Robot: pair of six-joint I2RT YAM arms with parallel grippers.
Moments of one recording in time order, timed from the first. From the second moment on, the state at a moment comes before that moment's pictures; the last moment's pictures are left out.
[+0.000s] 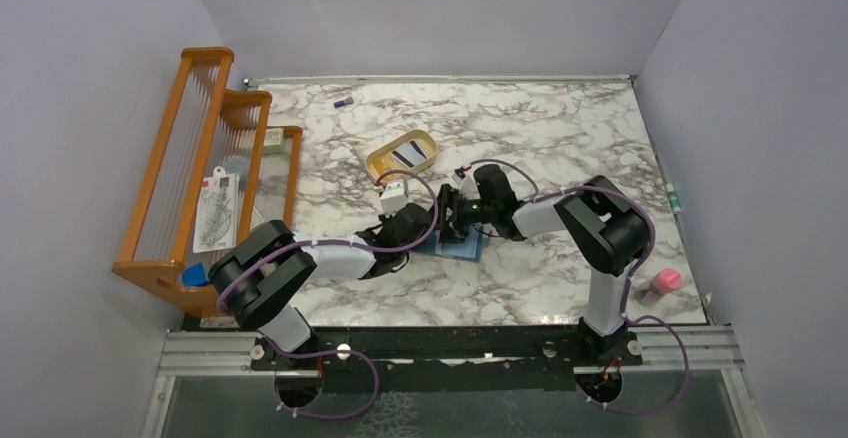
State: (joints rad) left arm -0.87 1.57 0.60 0.21 -0.48 -0.86; right arm 0.62 1.91 0.80 0.53 -0.71 1.02
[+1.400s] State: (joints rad) left arm -0.86 1.57 0.60 0.22 -0.44 -0.86; right arm 0.52 1.81 0.76 0.28 -0.72 0.80
